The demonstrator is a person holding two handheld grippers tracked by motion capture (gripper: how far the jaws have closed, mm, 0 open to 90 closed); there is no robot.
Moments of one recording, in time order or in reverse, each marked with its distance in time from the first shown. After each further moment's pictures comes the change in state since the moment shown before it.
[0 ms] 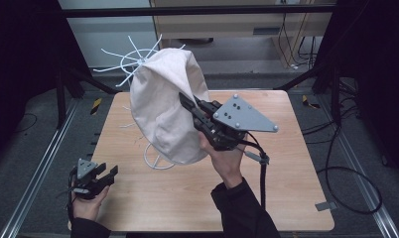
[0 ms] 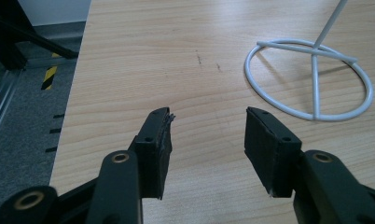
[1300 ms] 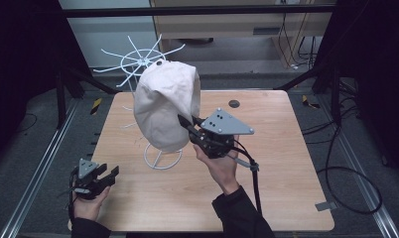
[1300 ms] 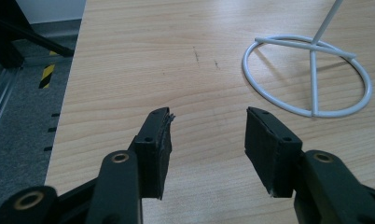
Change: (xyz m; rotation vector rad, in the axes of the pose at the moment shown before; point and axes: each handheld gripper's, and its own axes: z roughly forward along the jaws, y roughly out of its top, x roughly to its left) left arm -0.001 -0.001 0.001 0.011 -0.005 0.006; right arm -0.002 -0.063 0.015 0.217 0.008 0.057
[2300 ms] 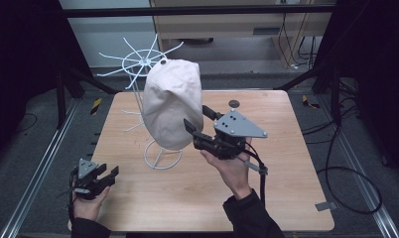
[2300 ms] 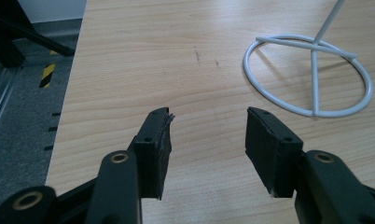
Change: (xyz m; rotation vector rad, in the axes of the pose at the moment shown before) left arm 0.000 0.000 0.000 0.002 0.001 -0.002; right arm -0.008 0.002 -0.021 -0.007 -0.084 0.012
